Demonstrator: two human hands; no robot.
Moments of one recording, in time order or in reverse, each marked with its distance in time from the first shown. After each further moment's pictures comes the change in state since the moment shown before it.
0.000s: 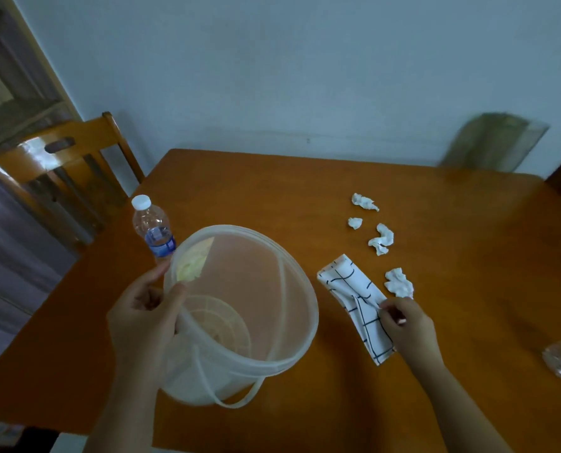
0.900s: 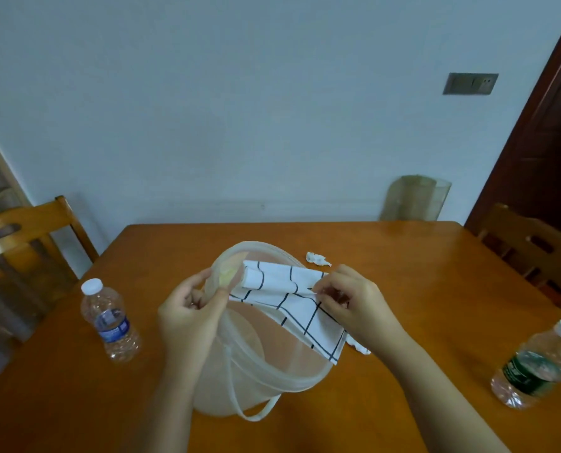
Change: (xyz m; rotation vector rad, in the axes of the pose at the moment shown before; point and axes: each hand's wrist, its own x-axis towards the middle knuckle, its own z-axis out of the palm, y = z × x) left_hand 0.009 0.063 0.107 -0.080 -0.203 0.200; right_hand 0.038 -0.132 -0.084 -0.003 0.007 -0.498
